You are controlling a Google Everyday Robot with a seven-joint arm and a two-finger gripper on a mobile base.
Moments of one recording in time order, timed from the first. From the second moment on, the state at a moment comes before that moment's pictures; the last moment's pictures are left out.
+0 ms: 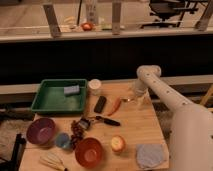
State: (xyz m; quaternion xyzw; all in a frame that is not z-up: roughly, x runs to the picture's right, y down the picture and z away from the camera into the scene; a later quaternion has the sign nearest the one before) arm 0.198 0.055 0.954 -0.27 -0.15 -0.18 0.93
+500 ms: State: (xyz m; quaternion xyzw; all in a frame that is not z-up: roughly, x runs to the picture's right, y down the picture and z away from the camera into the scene) arm 0.207 0.060 0.964 -0.29 -0.14 -0.14 0.94
